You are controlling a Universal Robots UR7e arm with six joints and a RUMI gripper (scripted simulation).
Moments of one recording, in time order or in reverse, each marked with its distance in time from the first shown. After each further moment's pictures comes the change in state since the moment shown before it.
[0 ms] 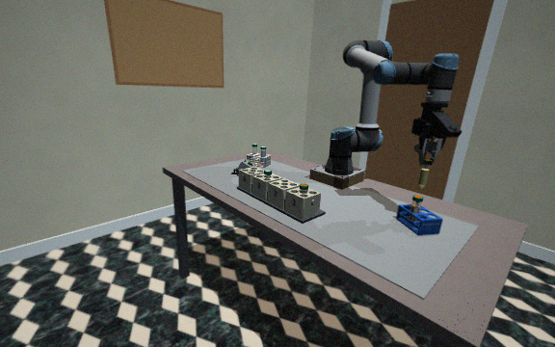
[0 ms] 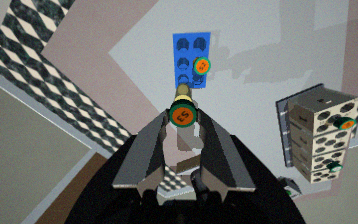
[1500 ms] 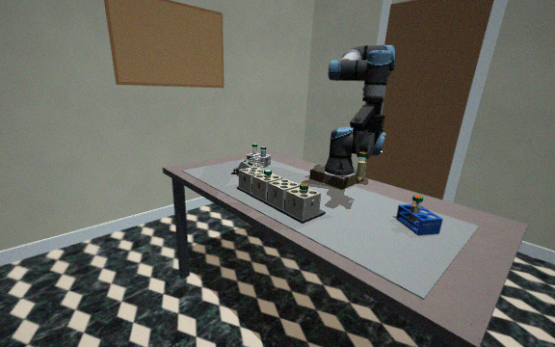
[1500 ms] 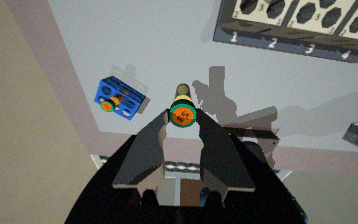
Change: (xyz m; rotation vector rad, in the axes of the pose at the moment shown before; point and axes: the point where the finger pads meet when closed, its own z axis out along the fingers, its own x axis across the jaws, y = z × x) arm 0.208 0.089 -0.007 -0.002 0.002 0.909
